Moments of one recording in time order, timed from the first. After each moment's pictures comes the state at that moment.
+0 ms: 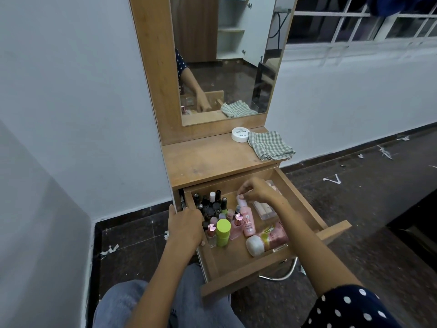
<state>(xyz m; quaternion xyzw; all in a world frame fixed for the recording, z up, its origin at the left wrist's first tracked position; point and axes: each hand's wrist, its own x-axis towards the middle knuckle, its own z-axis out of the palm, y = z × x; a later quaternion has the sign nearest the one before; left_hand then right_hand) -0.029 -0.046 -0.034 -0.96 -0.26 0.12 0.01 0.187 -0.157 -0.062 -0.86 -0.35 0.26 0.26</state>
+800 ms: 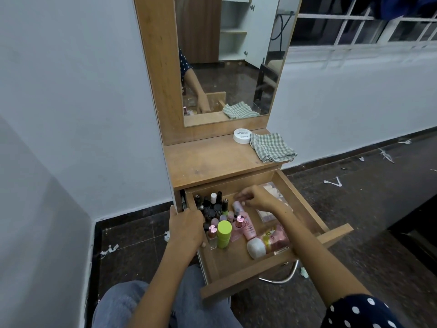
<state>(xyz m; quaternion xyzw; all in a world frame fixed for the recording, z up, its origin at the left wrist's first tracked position) -0.030 -0.047 -0.034 -0.96 -0.27 0.11 0.00 0.183 -0.160 -0.076 -0.85 -0.39 0.27 0.23</state>
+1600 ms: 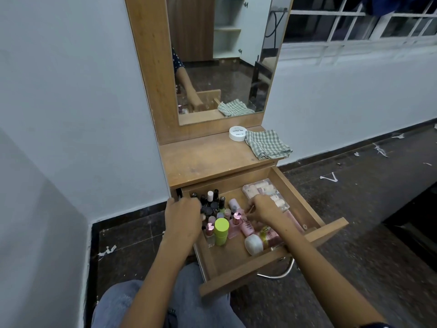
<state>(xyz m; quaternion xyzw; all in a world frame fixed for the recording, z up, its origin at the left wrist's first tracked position) -0.029 -0.049 -0.011 -0.97 -0.25 -0.02 0.00 0.152 -0.188 -0.088 -0.92 -0.30 0.20 0.15</state>
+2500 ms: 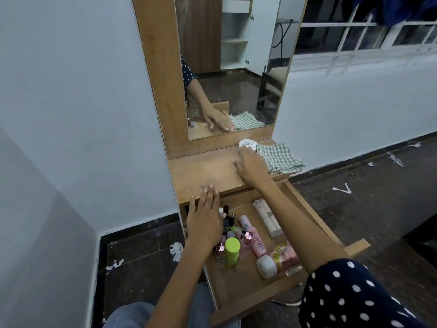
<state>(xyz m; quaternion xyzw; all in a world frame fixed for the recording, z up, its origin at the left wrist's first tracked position) 0.015 -0.032 -0.044 -0.97 -0.23 -0.02 -0.03 0.230 -0.068 -0.033 -0.91 -0.37 -0.07 0.18</state>
